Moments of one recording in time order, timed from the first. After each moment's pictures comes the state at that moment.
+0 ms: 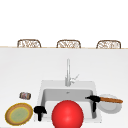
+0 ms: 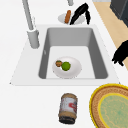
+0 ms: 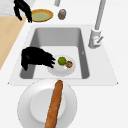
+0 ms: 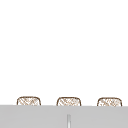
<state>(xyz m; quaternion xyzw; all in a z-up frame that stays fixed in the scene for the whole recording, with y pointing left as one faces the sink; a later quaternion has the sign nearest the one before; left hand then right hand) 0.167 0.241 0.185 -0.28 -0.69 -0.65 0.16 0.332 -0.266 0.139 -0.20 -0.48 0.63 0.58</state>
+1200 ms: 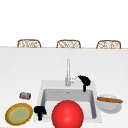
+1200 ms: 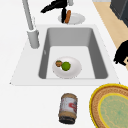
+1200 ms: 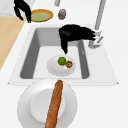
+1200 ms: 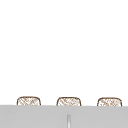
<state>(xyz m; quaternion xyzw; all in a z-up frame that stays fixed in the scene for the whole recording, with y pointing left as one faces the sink) 0.167 0.241 0.184 -0.28 -0.69 -0.65 0.16 0.483 -0.188 0.183 -0.36 -0.60 0.54 0.47</state>
